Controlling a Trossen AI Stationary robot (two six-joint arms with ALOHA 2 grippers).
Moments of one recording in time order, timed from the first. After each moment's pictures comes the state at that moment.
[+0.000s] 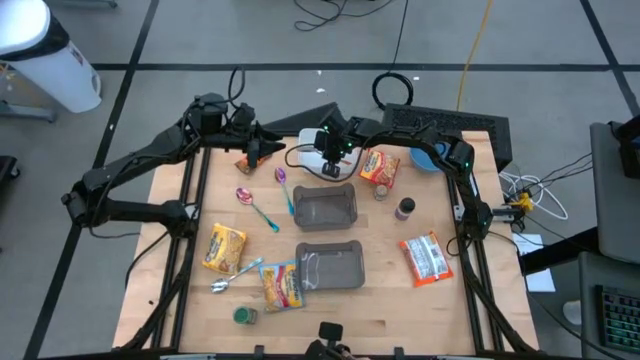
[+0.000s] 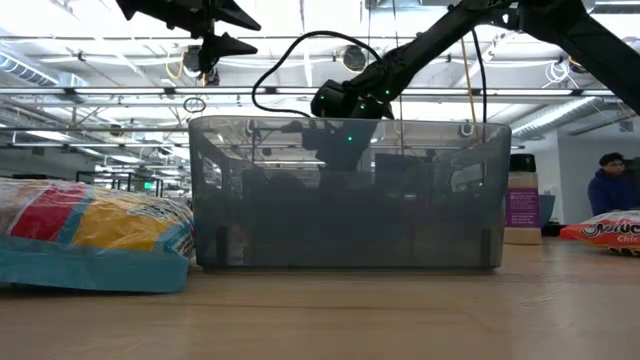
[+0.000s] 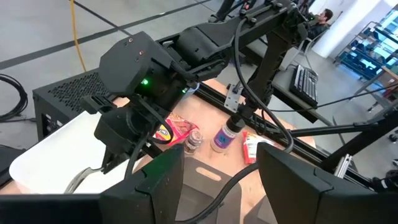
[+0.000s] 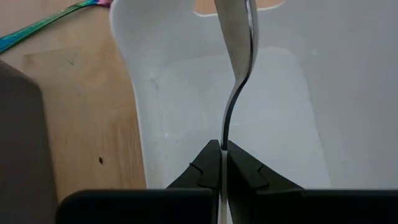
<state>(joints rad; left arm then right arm) 0.62 1.10 1.05 -0.27 0.49 -0.29 -0.52 2.13 1.65 -0.50 -0.14 -0.31</state>
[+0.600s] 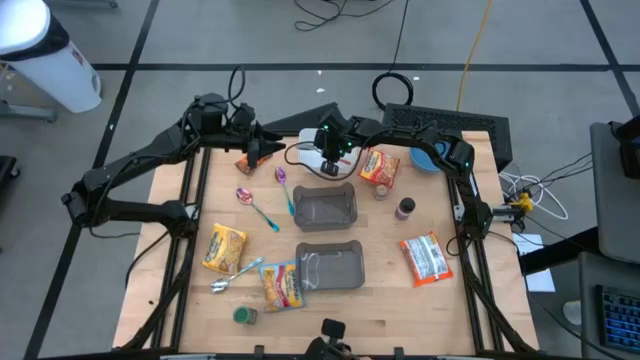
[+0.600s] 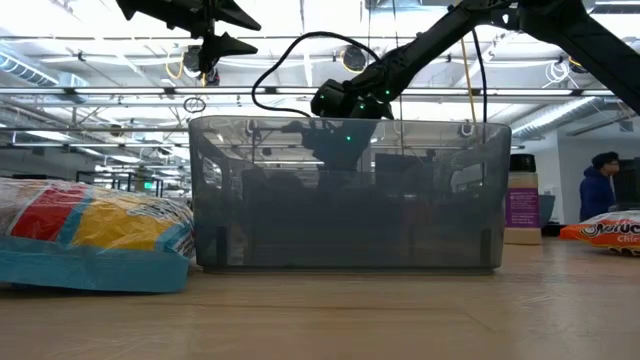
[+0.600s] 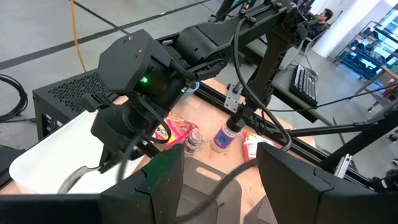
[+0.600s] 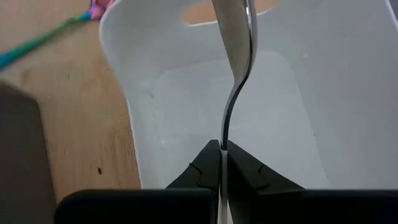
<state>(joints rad) 0.62 1.10 1.05 -0.27 0.49 -0.29 -0.53 2.13 1.65 -0.48 -0.13 -0.24</state>
